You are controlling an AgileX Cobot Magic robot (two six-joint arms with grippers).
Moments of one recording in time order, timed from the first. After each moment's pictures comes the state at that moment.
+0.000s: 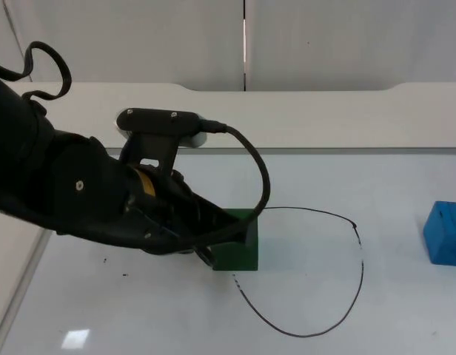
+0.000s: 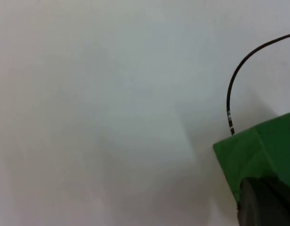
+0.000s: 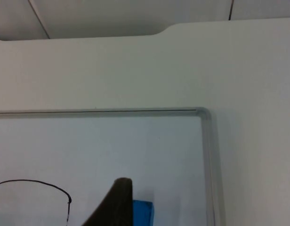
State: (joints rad) right arm -0.02 0.94 -0.88 0.09 0.68 -0.01; left arm -0.64 1.86 -0.70 -0.22 -0.19 -0.11
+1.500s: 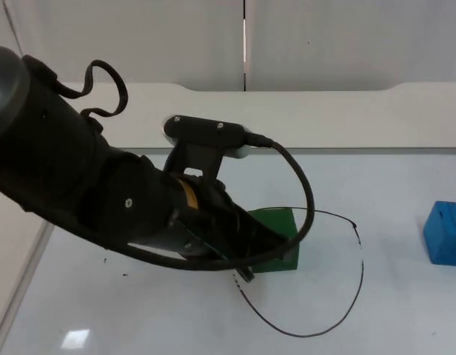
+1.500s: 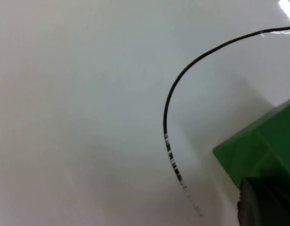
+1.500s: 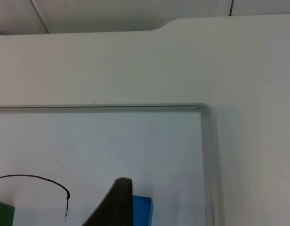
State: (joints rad) right arm -0.02 0.94 -0.88 0.09 0.69 -0.02; left arm -0.72 1.94 -0.77 -0.18 -0.22 -0.11
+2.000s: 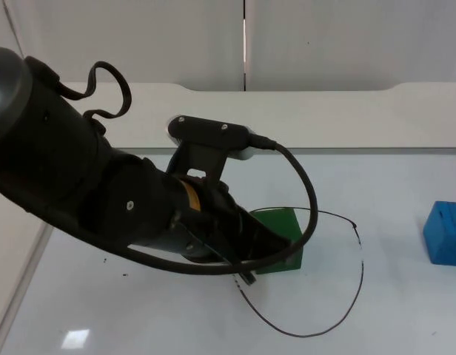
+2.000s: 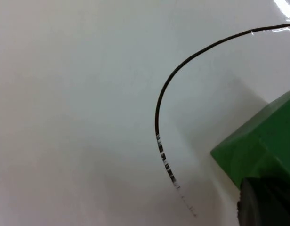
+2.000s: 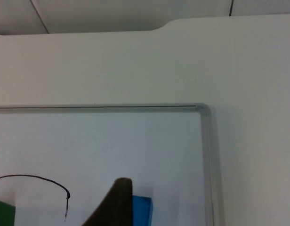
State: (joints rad) right arm -0.02 0.94 -0.88 0.09 0.69 -0.02; left arm -0.72 1.94 -0.77 -0.17 -0.23 -0.11
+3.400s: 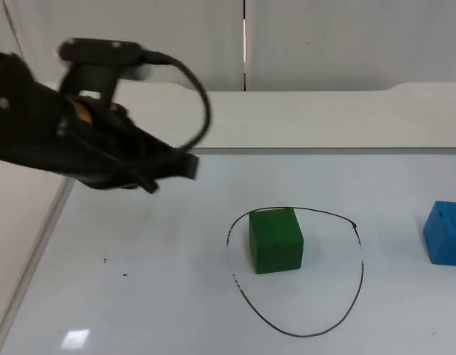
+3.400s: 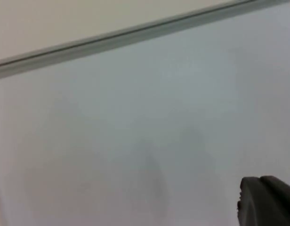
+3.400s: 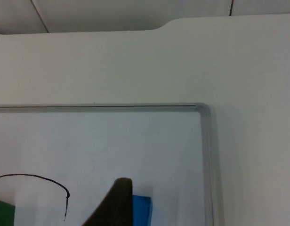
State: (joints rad) right arm -0.02 0.94 -0.88 0.09 0.69 -0.02; left arm -0.44 1.71 -0.72 -0.17 -0.09 0.01
